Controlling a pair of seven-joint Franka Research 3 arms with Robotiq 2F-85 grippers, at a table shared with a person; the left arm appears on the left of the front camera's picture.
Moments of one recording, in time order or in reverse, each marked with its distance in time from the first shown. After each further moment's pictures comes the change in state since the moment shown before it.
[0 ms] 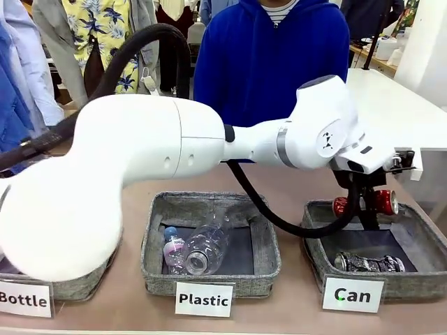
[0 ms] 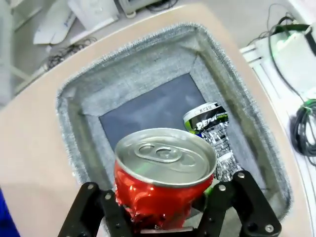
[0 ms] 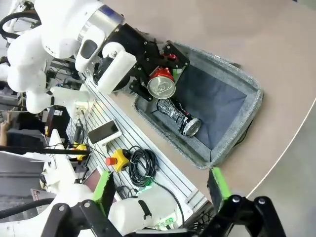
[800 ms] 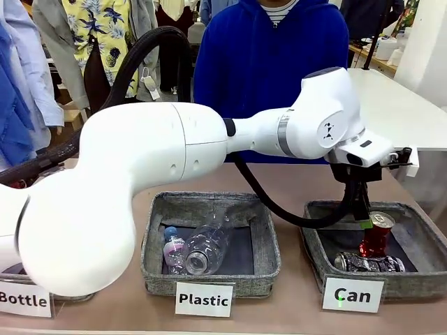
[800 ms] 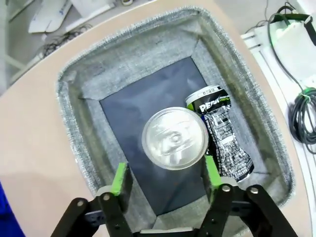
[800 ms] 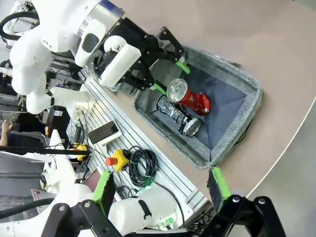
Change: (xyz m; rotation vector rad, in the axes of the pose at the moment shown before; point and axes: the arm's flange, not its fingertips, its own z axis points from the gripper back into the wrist) left arm -0.003 0.009 0.009 -0.017 0.063 0.005; right arm -0.001 -0.001 0.001 0.000 -0.002 -0.002
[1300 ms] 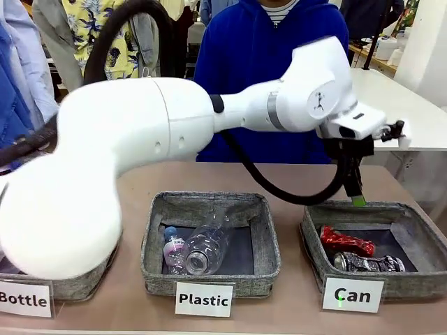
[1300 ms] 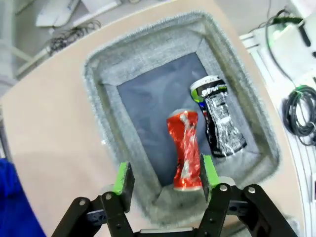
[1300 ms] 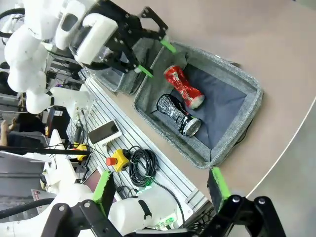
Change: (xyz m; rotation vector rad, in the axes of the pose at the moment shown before) left arm -0.003 0.008 0.062 0.019 0.016 0.028; right arm 0.000 0.000 0.000 0.001 0.000 -0.001
